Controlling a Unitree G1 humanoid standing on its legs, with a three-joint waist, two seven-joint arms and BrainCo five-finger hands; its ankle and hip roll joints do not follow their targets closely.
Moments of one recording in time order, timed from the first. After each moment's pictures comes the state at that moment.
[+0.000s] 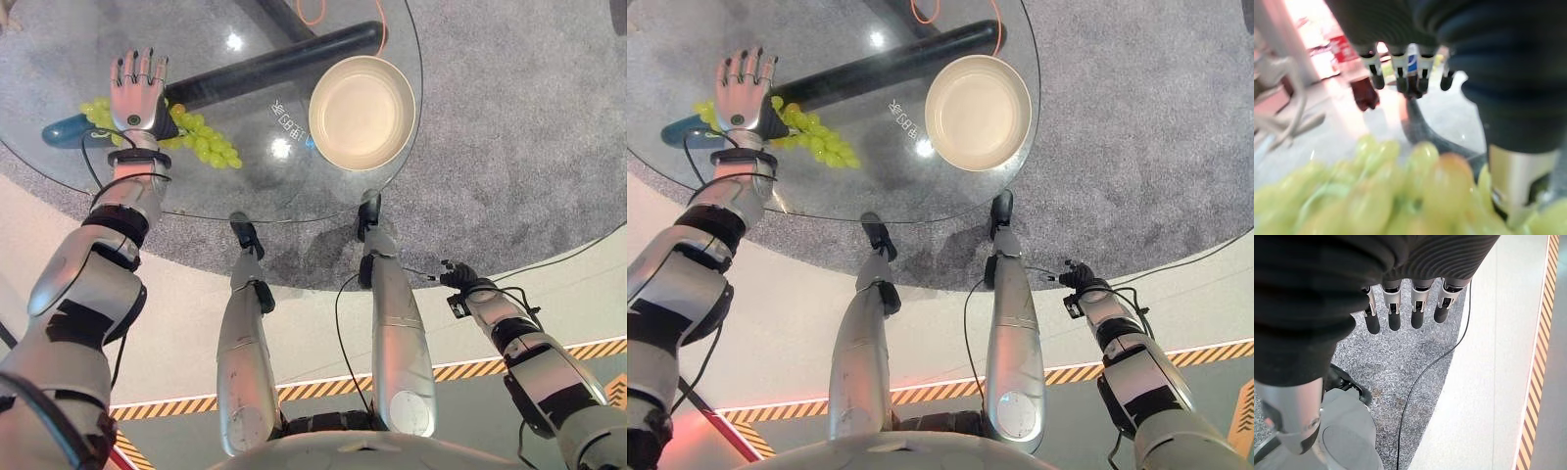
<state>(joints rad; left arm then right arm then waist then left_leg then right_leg) -1.15 0.69 -0.72 1.15 0.66 0.13 0.67 -0.55 -0.49 0.41 1.16 0.15 0.10 -0.06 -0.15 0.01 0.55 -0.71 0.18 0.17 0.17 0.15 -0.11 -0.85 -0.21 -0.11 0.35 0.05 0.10</state>
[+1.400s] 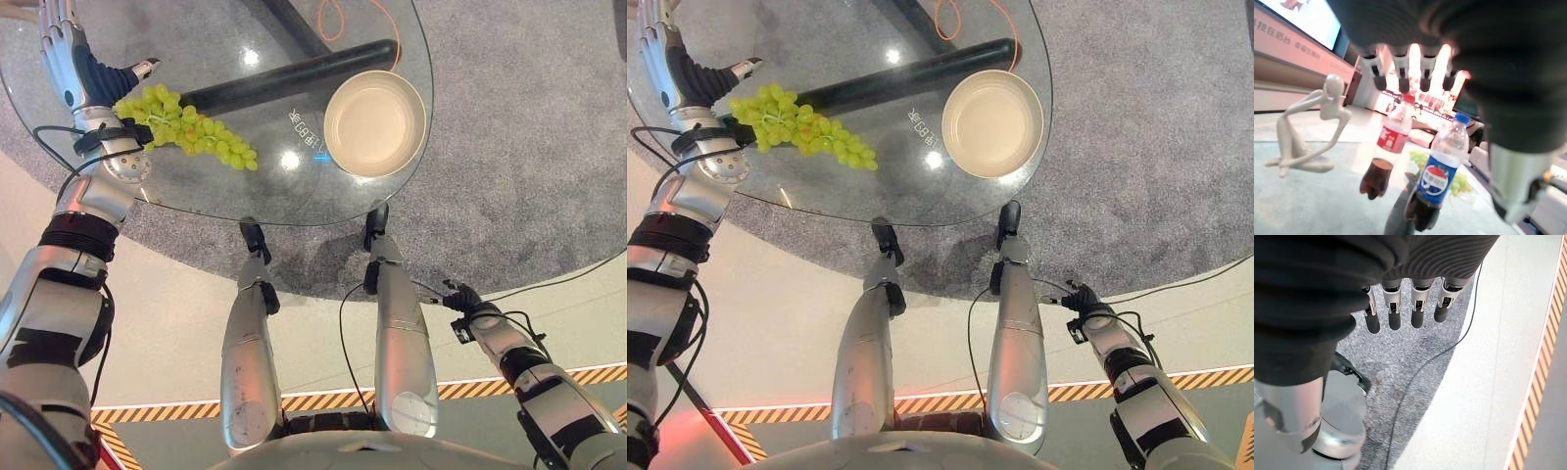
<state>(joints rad) -0.95 0.83 -0.41 0.72 0.20 -0.15 0.79 -0.36 -0.52 0.41 1.02 0.12 0.11 -0.08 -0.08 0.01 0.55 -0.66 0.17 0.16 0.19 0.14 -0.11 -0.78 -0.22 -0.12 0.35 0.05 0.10</state>
